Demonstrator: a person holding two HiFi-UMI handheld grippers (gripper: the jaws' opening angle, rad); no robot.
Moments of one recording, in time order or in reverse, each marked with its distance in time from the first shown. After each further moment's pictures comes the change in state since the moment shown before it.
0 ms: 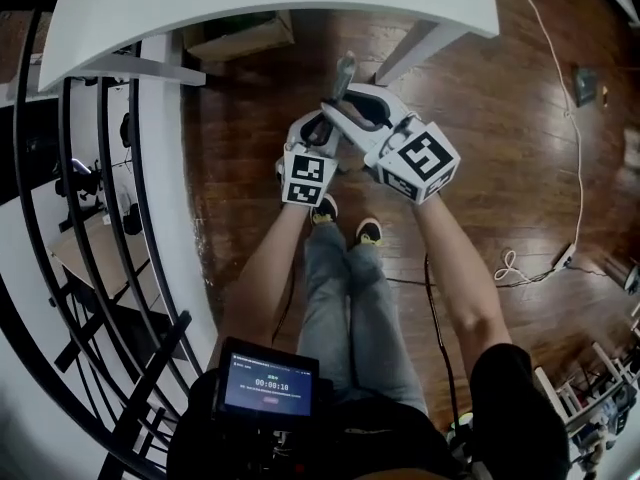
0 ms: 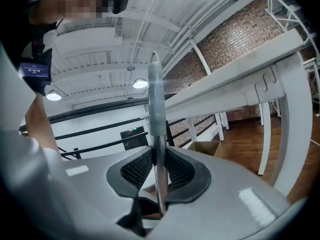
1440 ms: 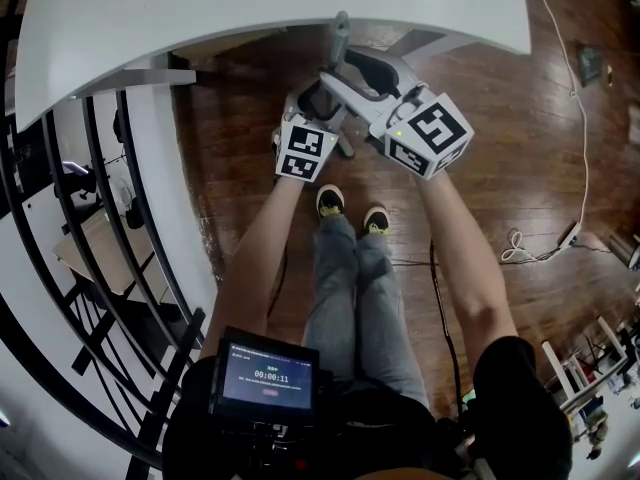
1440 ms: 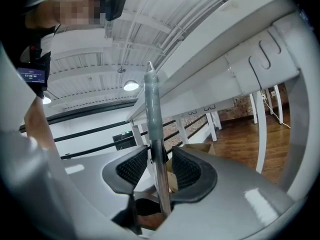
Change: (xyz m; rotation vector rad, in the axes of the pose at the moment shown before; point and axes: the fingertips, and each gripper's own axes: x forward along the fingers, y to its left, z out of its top) left arm 0.059 0.032 0.010 0.060 0.021 -0.144; right arm 0.039 -0.069 0.004 0.049 -0.026 -0.079
